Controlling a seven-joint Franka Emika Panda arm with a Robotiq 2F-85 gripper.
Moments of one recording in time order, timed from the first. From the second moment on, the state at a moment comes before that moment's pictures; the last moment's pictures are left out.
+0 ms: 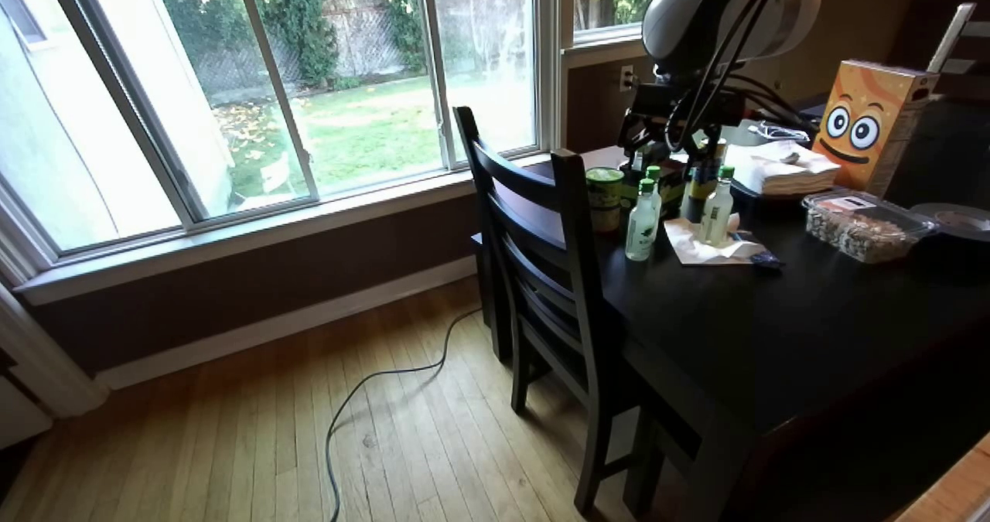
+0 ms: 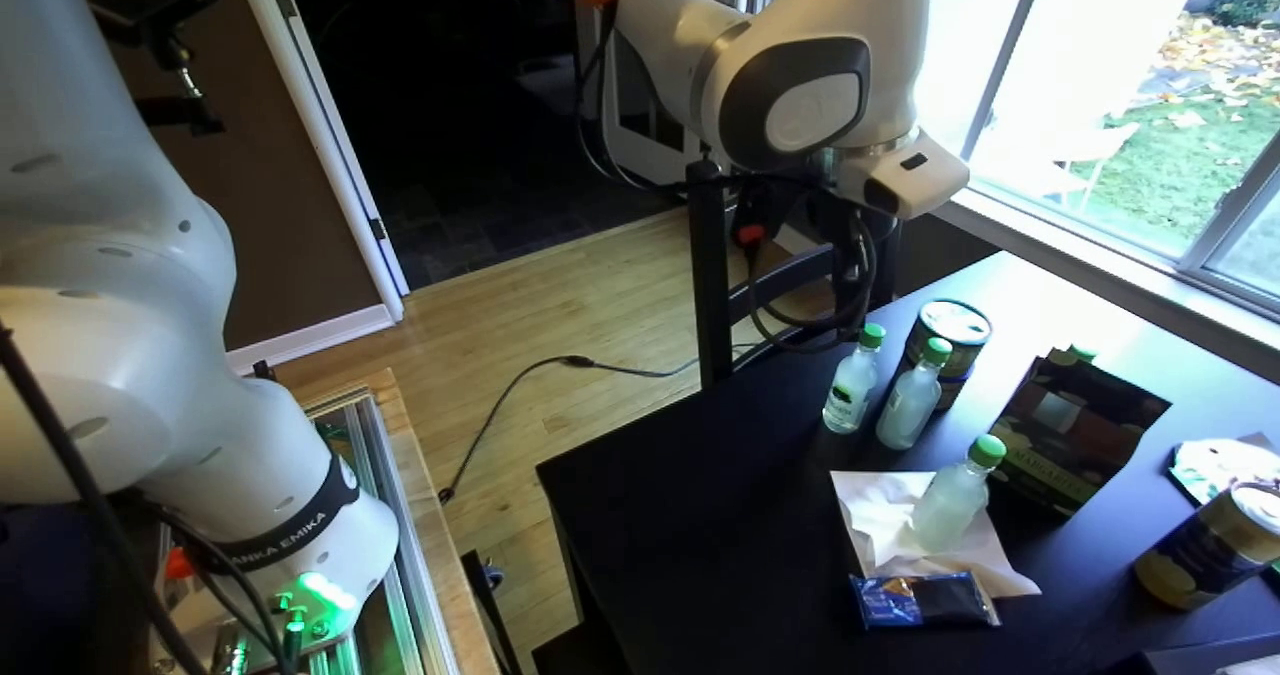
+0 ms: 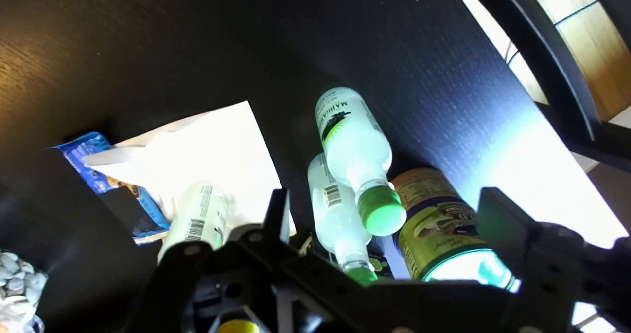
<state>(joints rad) -0.15 0.15 -0.08 -2.22 -0.04 2.60 0.64</state>
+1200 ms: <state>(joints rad) -0.11 0.34 -0.13 -2.08 0.04 2.64 0.54</state>
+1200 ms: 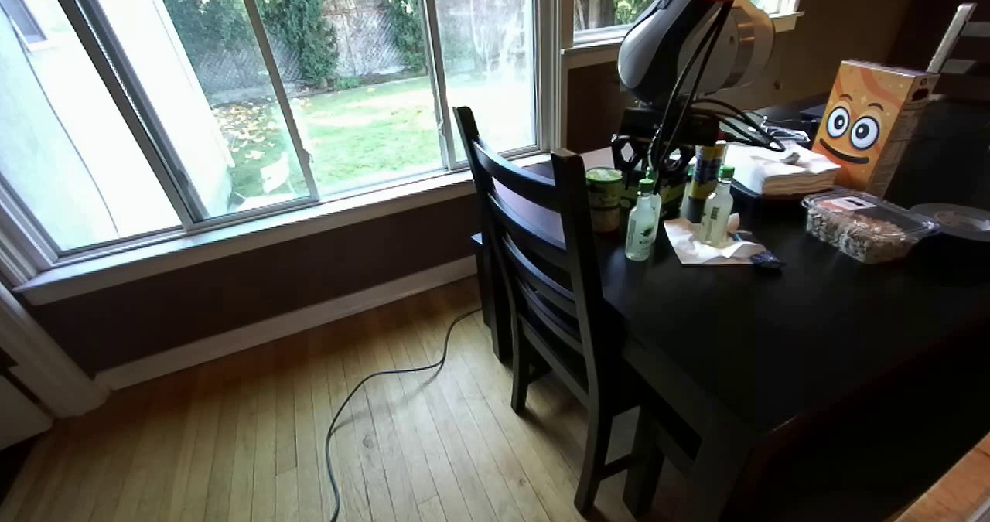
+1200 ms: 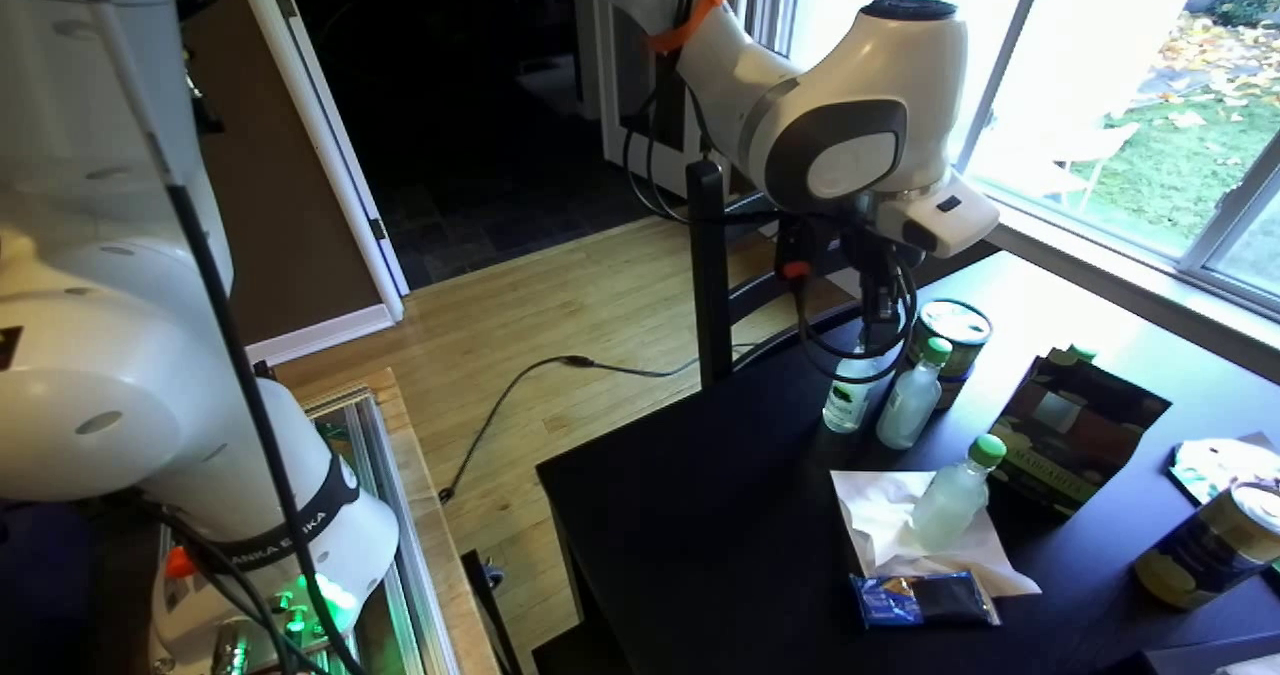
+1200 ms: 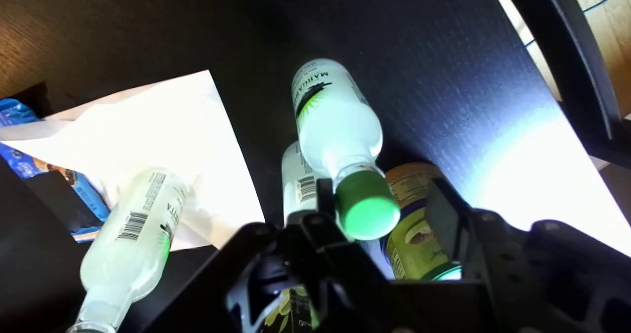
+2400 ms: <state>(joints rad) -0.07 0.20 -0.24 -1.80 0.01 2.11 0.71</state>
